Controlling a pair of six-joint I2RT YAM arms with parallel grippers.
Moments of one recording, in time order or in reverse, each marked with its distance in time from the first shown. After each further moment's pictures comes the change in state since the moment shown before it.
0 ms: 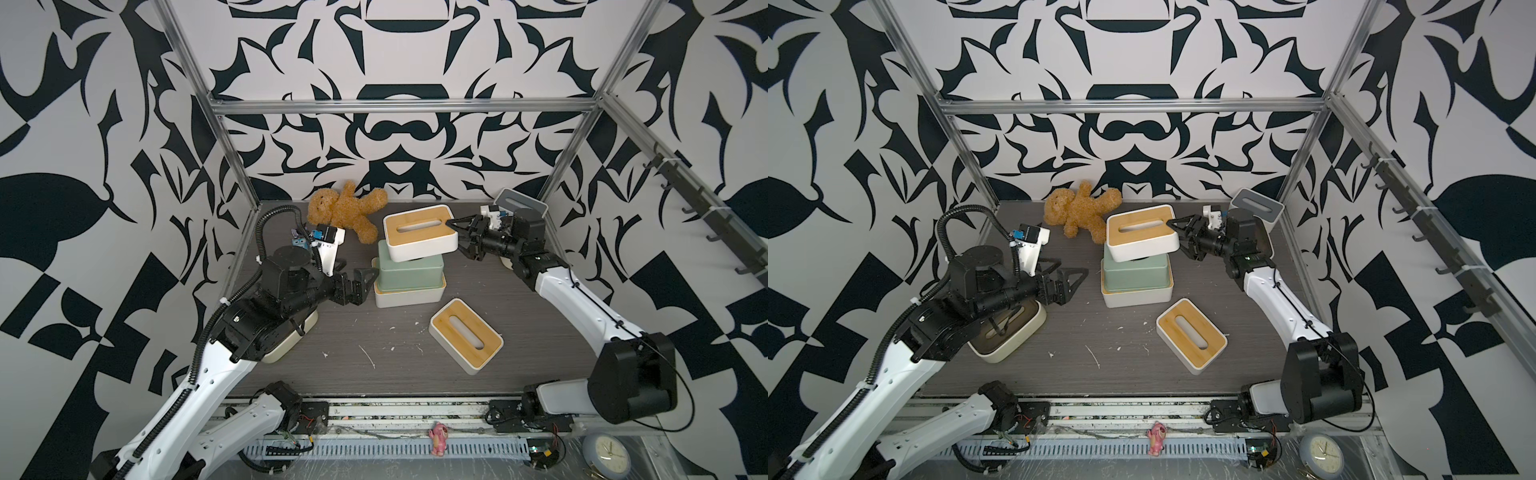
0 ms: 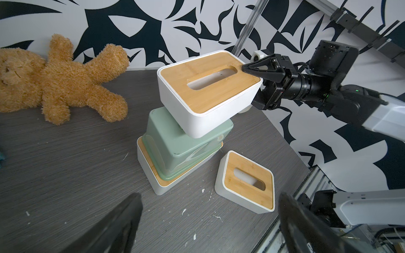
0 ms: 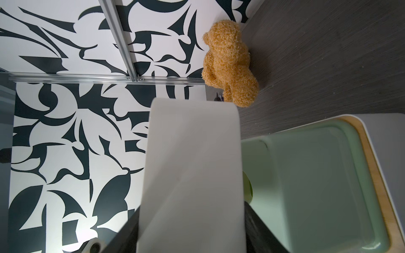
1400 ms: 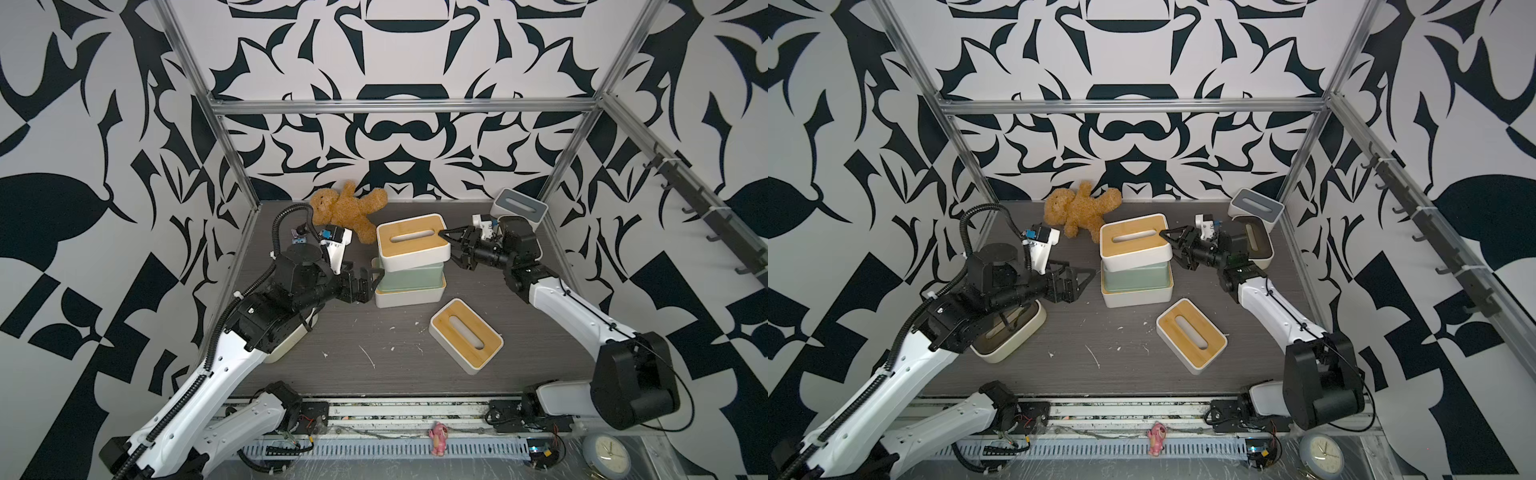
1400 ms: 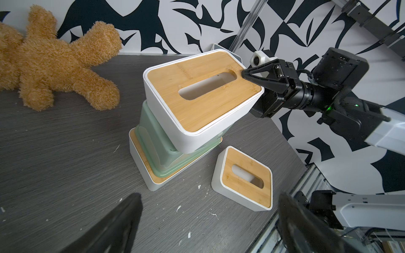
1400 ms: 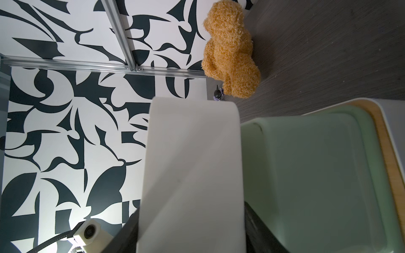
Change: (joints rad) left arm 0.008 0.043 -0.038 0.038 0.027 -0.039; right arm 0.053 -0.030 -0.129 0.132 0.027 -0.001
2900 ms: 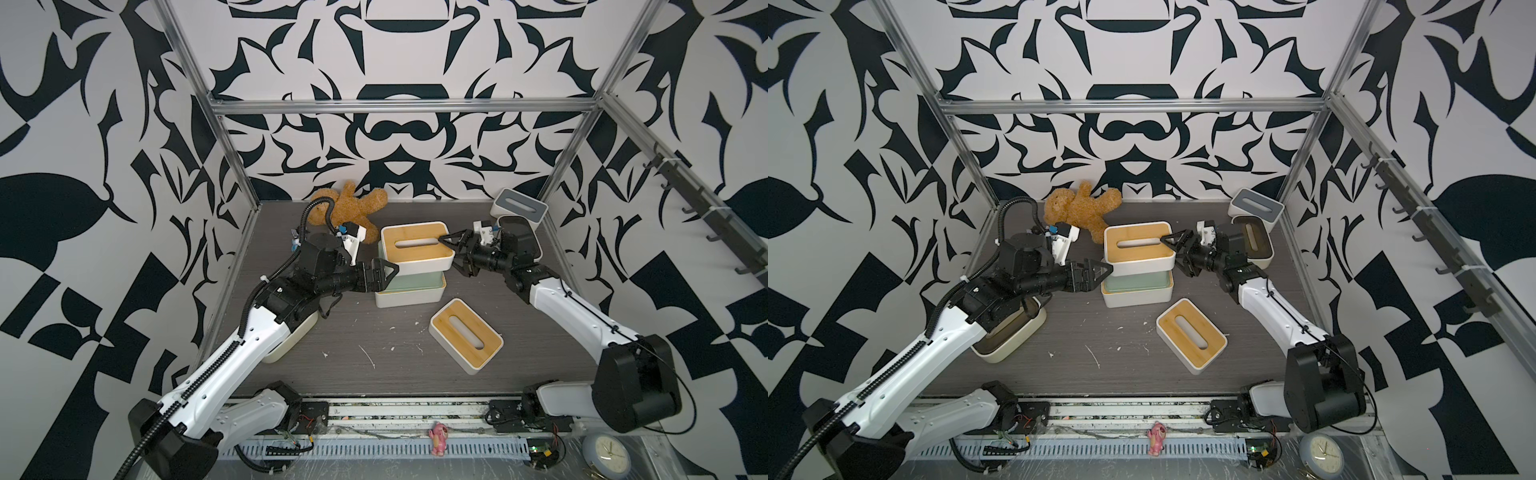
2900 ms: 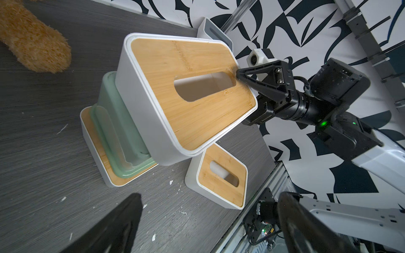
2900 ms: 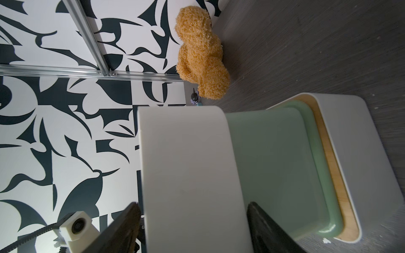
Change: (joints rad) left arm 0.029 0.164 -0.026 0.126 0.169 -0.189; right arm 0.005 -0.013 0.012 -0.185 0.082 -0.108
